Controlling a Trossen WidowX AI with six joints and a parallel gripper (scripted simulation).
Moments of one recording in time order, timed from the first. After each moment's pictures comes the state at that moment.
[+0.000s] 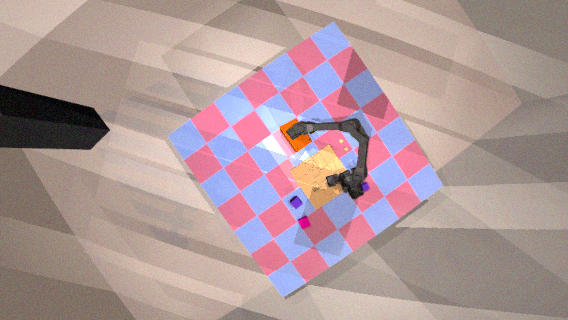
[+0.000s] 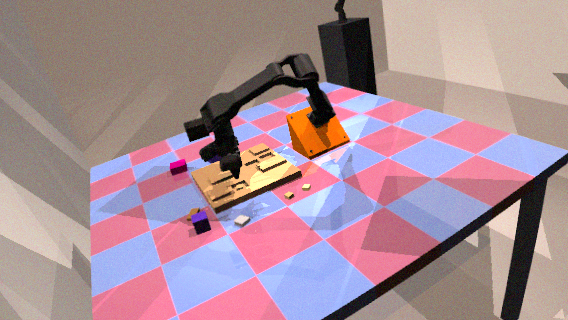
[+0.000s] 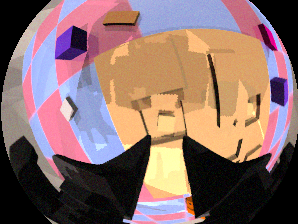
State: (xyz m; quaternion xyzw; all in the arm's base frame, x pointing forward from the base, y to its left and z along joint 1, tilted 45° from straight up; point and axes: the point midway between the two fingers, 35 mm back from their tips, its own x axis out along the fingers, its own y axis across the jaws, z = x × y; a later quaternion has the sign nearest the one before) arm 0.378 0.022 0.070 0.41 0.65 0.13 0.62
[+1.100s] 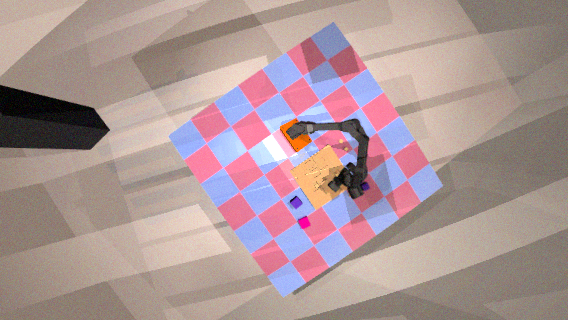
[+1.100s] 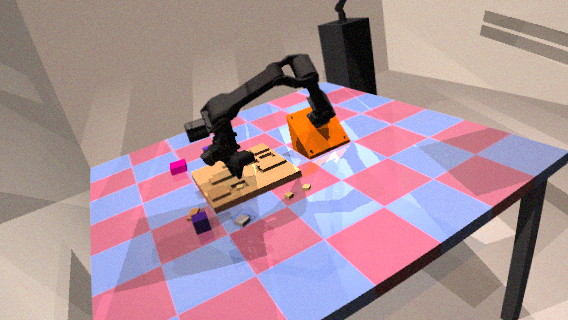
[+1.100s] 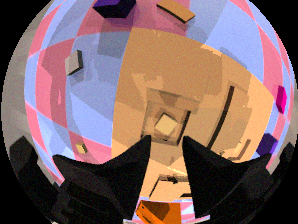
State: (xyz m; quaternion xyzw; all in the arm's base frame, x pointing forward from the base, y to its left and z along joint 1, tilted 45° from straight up) arm 0.378 0.023 0.068 0.24 0.60 0.29 0.70
